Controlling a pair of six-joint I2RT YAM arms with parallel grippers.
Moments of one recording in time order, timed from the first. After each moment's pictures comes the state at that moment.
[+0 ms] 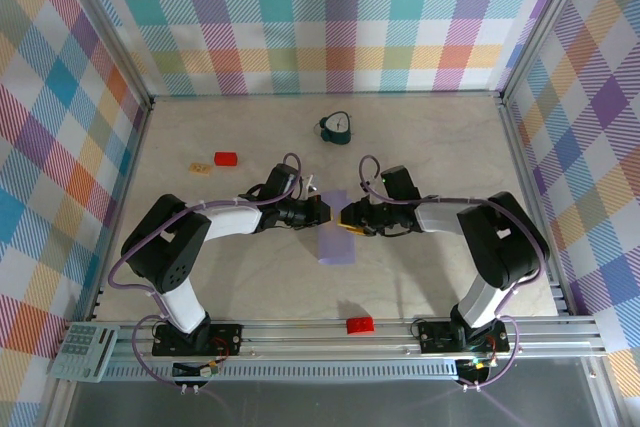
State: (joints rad) left arm -0.60 1.73 0.85 0.10 0.56 -0.74; right arm 0.47 1.69 0.73 0.08 -0.80 0.73
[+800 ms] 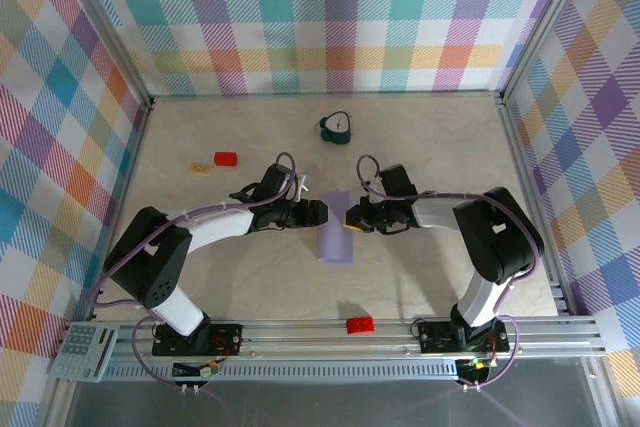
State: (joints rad) left arm -0.60 1.61 0.85 -0.12 0.38 -0.60; right arm 0.47 1.73 0.78 -0.01 -0.70 0.69
